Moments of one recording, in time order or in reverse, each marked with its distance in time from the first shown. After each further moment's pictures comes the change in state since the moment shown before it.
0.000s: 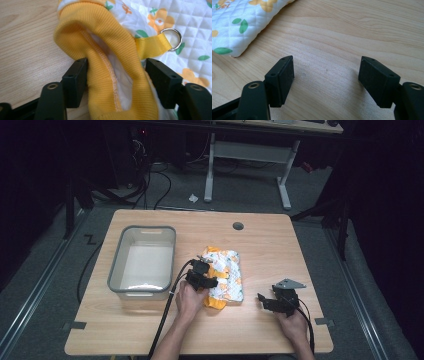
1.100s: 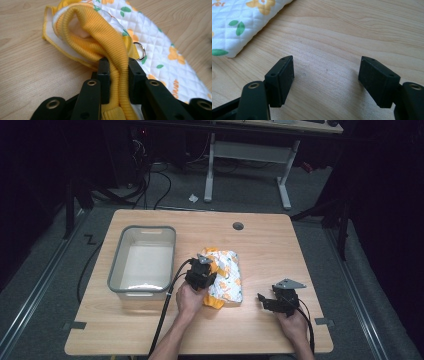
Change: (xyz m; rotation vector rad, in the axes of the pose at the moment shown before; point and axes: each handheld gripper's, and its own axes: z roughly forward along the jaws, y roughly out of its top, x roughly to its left) left arm -0.002 0.003 -0.030 -0.129 -0.129 0.011; right arm 0.000 0.000 0.000 -0.001 0.001 -0.001
